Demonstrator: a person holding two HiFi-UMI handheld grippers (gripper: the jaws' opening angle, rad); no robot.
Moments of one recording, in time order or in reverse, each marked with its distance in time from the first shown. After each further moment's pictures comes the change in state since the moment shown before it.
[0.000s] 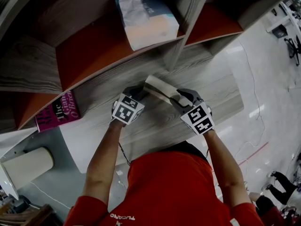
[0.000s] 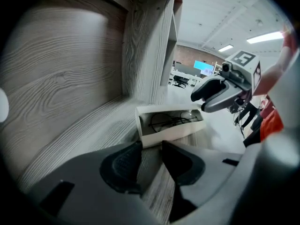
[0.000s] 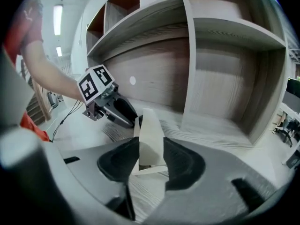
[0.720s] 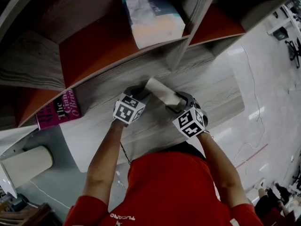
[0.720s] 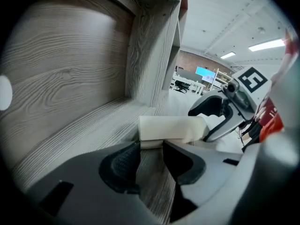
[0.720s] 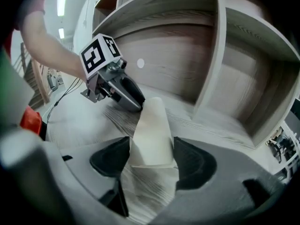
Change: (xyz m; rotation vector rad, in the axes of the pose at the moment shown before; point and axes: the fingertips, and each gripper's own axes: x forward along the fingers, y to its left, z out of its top) left arm -0.004 0.000 0.004 -0.055 -0.049 -0.011; right arm 0.024 0.025 -0.031 -0.123 0.159 -0.033
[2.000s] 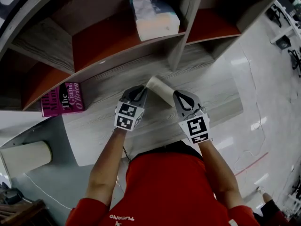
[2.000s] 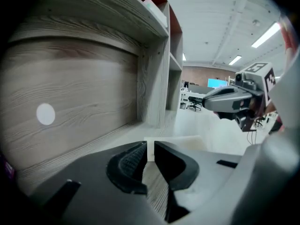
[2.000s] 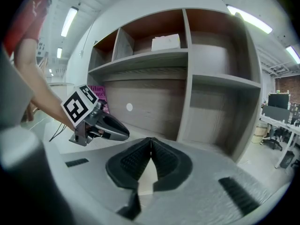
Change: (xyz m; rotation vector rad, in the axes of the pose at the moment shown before) left arm -0.054 -0.008 0.031 -0.019 -0.269 0.220; right arm -0.089 -0.021 0.079 0.110 -0.446 -0.176
